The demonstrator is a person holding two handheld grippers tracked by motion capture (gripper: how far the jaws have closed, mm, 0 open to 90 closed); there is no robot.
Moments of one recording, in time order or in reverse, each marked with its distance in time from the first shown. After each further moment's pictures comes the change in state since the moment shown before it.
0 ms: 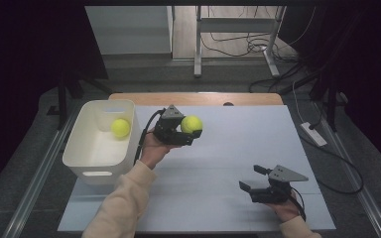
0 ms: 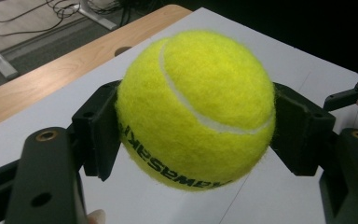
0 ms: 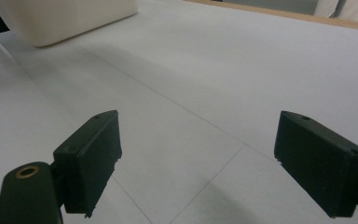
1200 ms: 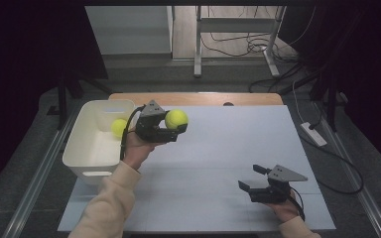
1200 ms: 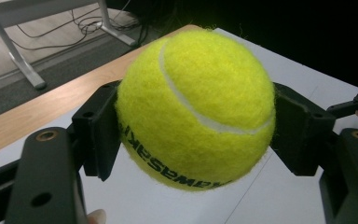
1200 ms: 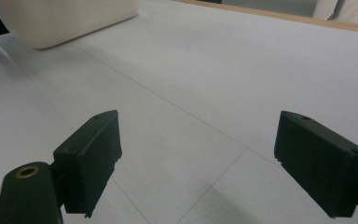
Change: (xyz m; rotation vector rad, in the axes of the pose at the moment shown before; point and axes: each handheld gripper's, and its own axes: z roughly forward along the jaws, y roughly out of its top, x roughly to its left) left arm 0.012 -0.001 -0.047 -0.067 0.060 -0.014; right arm 0.002 0.002 0.001 -0.005 -0.005 0.001
